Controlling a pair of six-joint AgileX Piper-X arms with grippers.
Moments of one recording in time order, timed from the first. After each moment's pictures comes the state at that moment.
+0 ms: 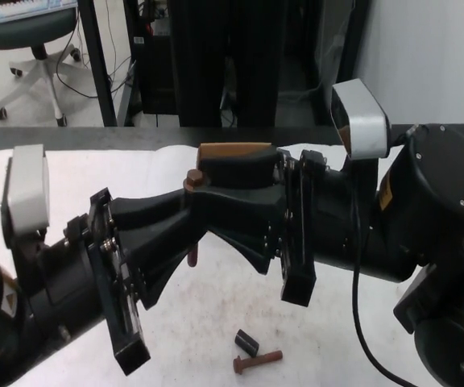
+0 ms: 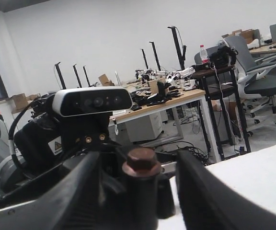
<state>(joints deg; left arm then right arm) -27.0 59.5 -11.1 -59.6 37.3 -21.0 40.2 80.4 -33.6 -56.6 -40.2 24.9</state>
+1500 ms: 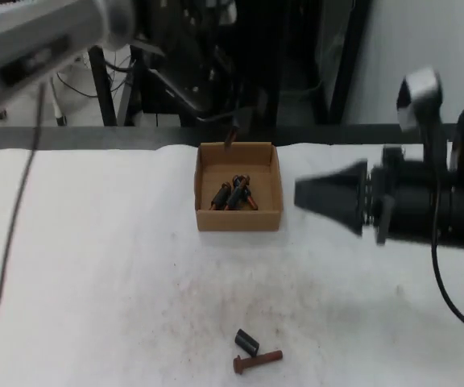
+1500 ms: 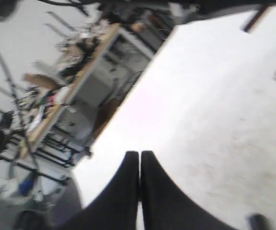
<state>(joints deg) -26.9 114.1 -101.1 45.8 17.7 0.0 18.9 69.4 -33.5 -13.8 -49.0 36.4</state>
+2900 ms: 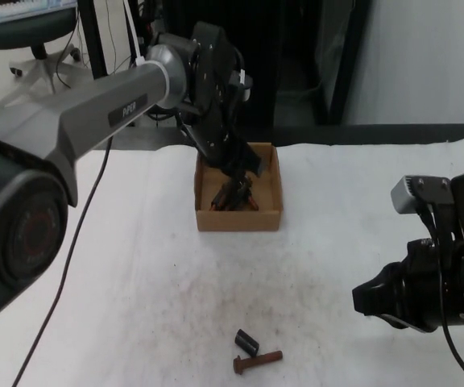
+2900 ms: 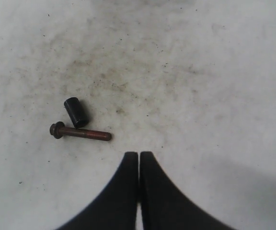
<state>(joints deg) -26.9 128.8 -109.6 44.6 9.0 9.3 18.9 62.8 -33.5 27.9 -19.3 9.4</state>
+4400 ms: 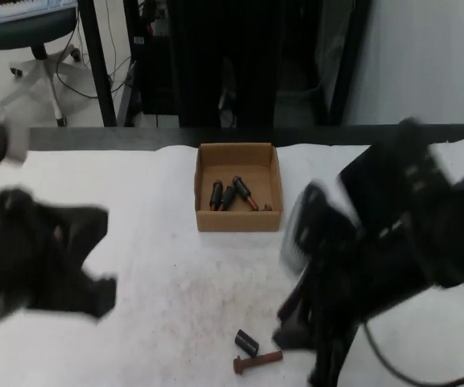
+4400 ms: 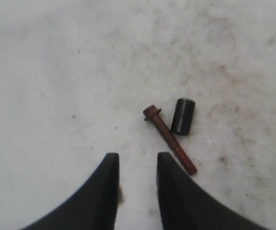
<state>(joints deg) -26.9 32.7 -31.6 30.6 2.8 -3.9 37.6 80.0 -47.6 36.8 -20.7 -29.4</state>
